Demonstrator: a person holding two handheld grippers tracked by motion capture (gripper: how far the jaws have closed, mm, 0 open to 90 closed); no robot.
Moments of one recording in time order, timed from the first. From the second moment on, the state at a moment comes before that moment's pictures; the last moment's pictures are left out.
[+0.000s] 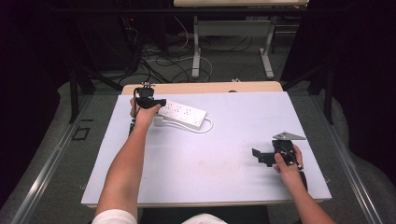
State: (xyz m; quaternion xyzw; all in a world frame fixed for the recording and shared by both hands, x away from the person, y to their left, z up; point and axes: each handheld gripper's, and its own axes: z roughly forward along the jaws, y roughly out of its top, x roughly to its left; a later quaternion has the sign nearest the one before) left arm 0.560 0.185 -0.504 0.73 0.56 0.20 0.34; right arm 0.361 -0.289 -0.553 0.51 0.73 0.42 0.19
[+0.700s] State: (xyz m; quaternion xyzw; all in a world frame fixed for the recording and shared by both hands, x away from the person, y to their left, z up) left arm 0.537 0.181 -0.475 0.74 0.54 0.17 0.36; right arm 0.361 -0.289 -0.552 0.51 0.73 0.43 0.19
